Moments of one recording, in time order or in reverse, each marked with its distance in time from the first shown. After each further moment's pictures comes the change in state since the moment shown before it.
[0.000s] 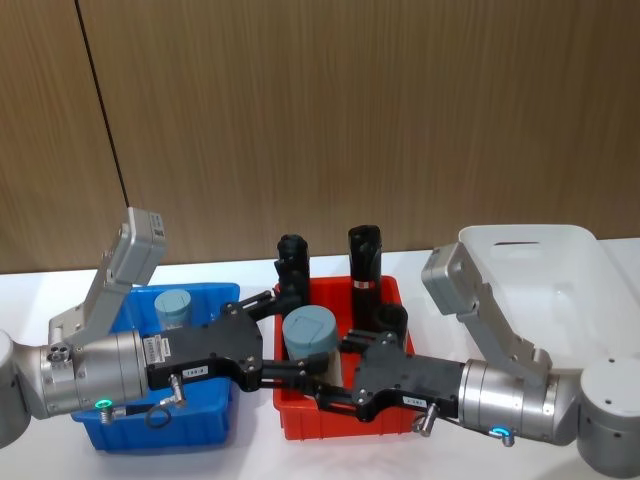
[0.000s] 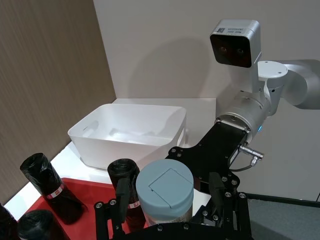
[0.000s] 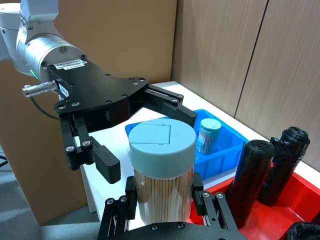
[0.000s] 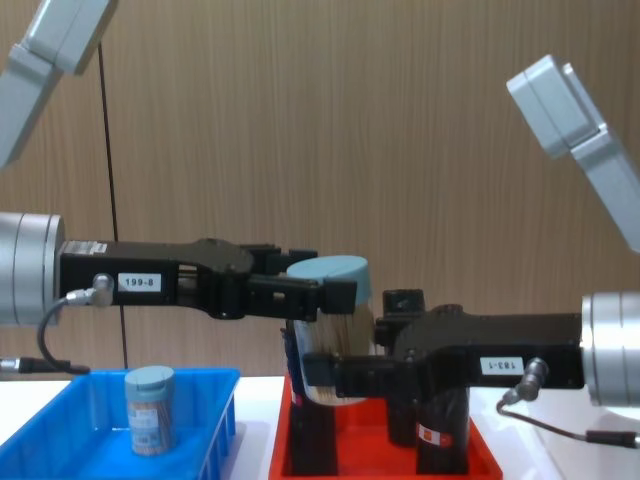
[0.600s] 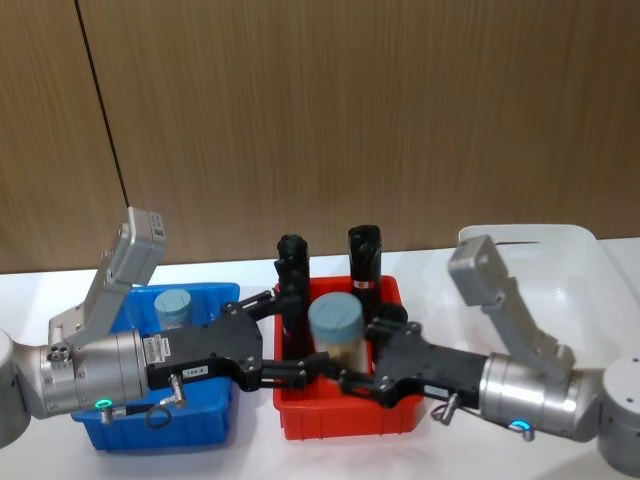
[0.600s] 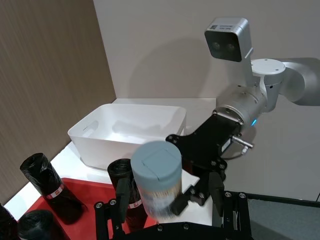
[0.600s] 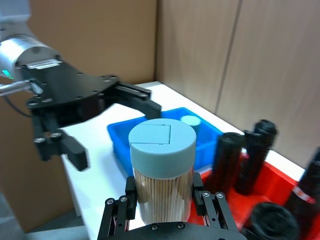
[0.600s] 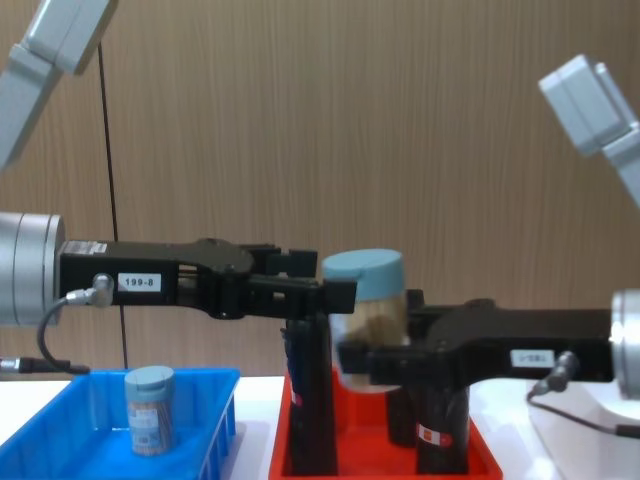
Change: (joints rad) left arm 0.000 0.000 0.000 0.000 0.000 0.000 0.000; right arm -0.010 0.030 0.017 -0.007 0.028 -0.007 -0.042
